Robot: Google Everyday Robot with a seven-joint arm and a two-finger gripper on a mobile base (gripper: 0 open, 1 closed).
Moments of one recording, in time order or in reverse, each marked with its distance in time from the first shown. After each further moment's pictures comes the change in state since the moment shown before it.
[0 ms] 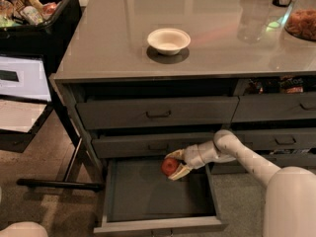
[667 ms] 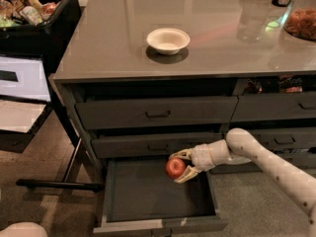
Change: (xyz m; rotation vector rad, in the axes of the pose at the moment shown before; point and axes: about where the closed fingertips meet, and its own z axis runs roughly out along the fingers) arm -0.073 0.039 -0.046 0.009 -0.038 -0.134
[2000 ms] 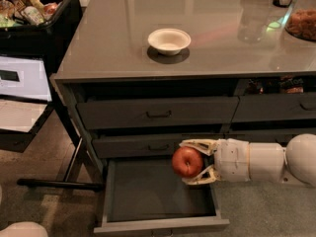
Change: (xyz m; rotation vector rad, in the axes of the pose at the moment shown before) arm -0.261 0.063 -0.127 0.331 0.098 -0.354
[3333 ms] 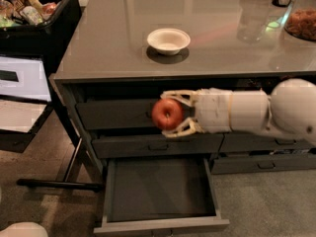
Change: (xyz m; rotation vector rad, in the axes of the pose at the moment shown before) arm -0.056 -0.117 0.017 0.083 0.006 -0.070
